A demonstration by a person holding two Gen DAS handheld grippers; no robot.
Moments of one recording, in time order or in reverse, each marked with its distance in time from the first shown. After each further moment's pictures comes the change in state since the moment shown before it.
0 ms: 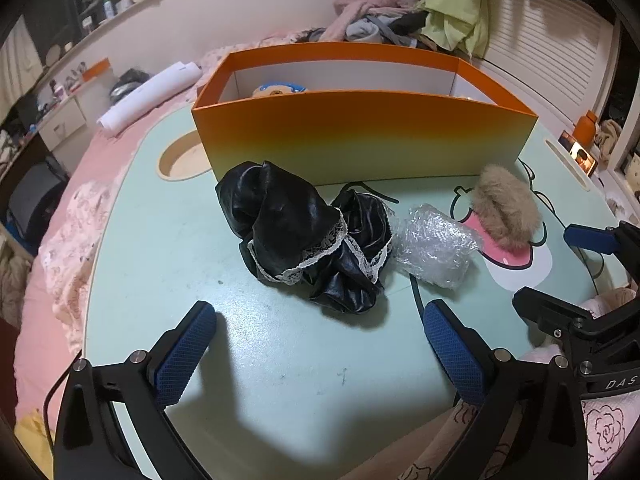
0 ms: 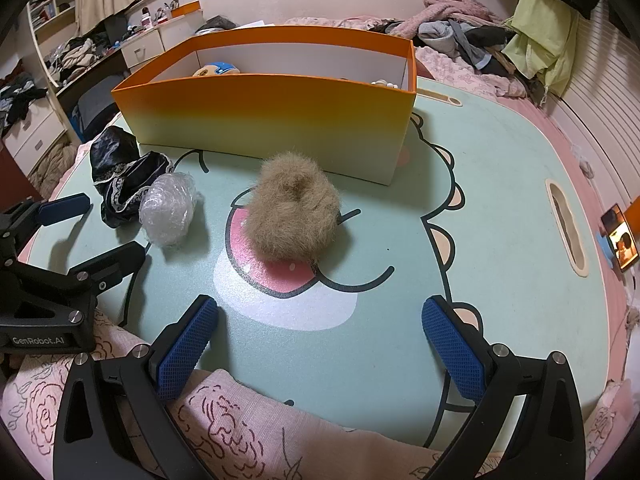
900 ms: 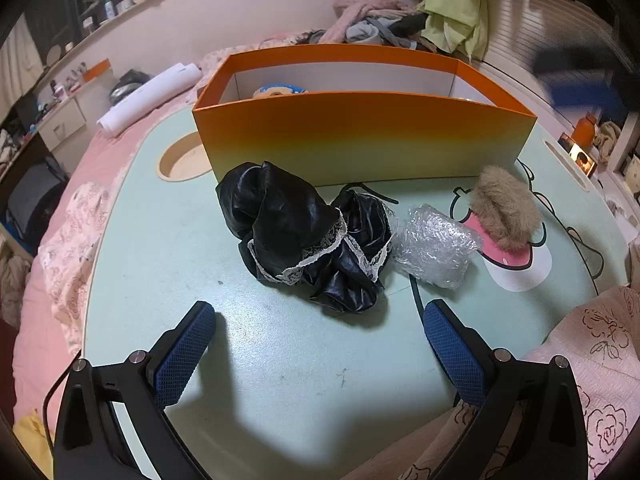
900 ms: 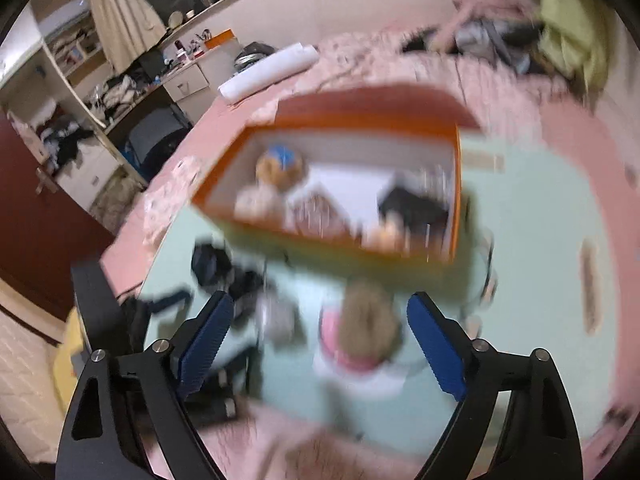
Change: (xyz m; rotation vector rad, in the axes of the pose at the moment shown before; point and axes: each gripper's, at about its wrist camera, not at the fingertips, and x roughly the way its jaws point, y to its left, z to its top) left arm -0.002 0.000 -0.003 0.000 -0.003 -0.001; right arm -0.051 -0.004 0.105 0.026 -0.019 0.224
